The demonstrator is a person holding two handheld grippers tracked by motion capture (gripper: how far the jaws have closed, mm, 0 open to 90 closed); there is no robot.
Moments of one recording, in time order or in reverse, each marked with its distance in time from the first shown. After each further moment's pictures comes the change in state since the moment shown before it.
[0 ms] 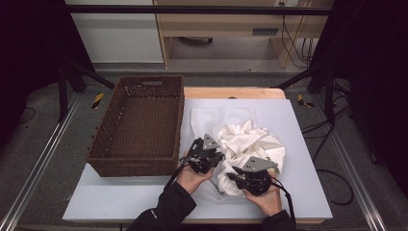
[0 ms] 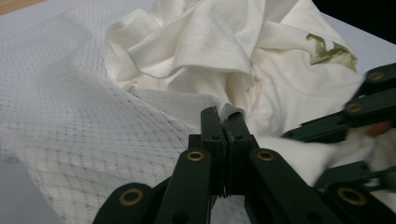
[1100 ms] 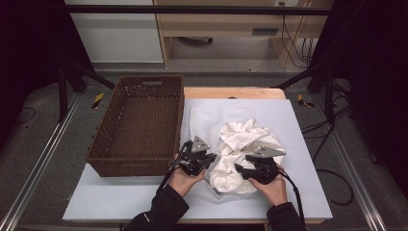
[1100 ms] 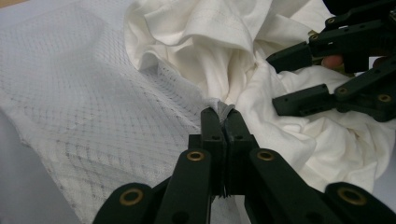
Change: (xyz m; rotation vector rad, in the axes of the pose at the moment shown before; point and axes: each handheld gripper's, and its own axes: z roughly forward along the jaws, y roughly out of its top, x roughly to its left) left arm 0.015 -0.018 -0.012 -0.023 0.008 -0.027; right arm -0.049 -0.013 0.010 0.019 -0.100 0.175
